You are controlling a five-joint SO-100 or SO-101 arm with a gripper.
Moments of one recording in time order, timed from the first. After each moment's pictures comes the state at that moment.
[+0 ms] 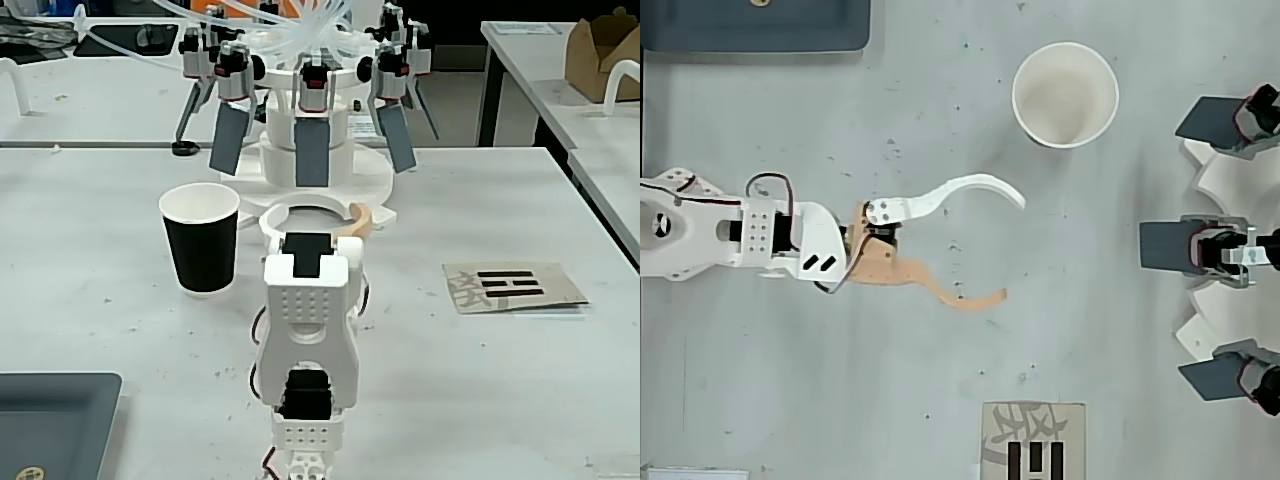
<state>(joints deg) -0.4 107.6 160.8 -59.7 -93.4</state>
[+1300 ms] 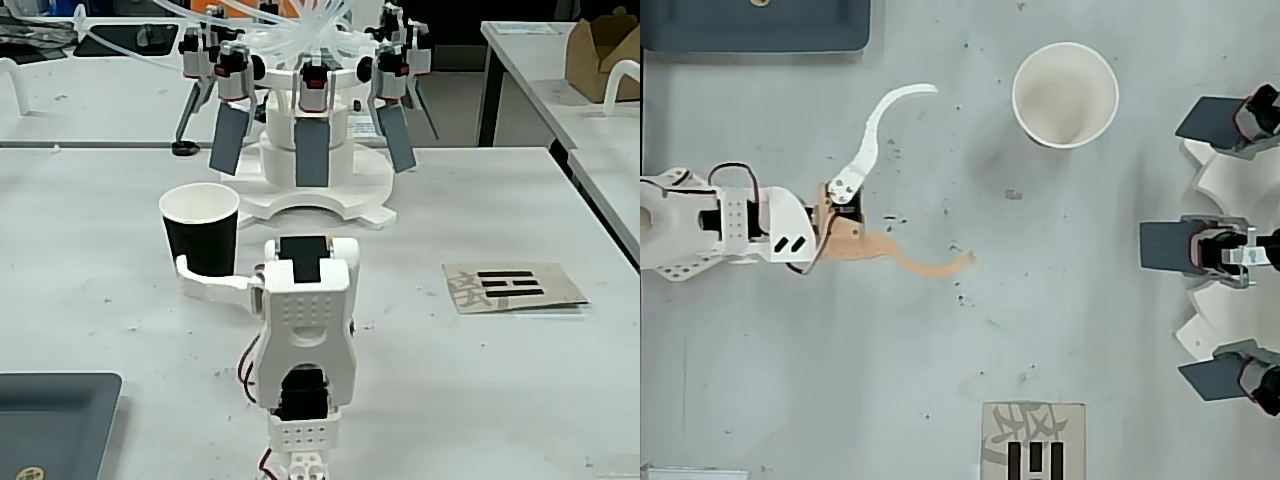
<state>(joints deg) -7.1 105.4 171.2 -71.3 -88.2</state>
